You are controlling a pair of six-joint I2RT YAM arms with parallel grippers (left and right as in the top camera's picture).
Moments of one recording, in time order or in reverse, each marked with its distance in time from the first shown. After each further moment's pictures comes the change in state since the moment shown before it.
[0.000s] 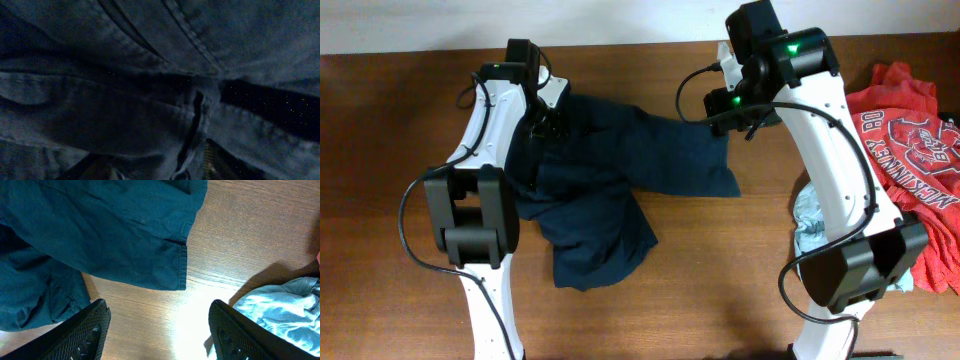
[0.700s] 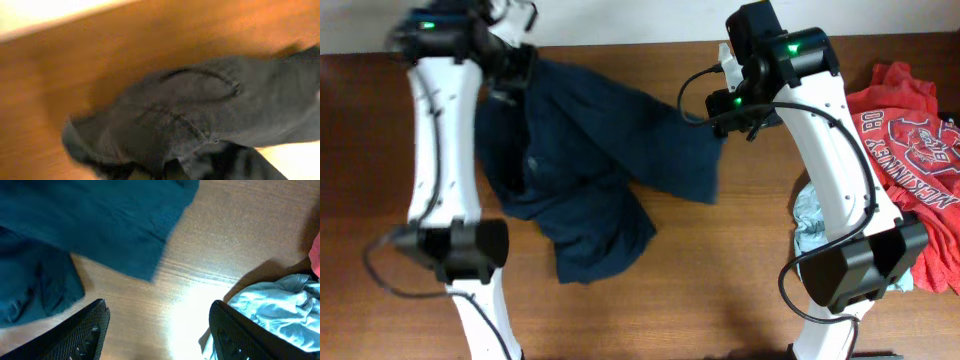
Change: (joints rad) left arm 0.028 -0.132 0.589 -0.394 -0.008 0.005; right arm -0.001 0.000 0.000 -0.018 0.023 -0.006
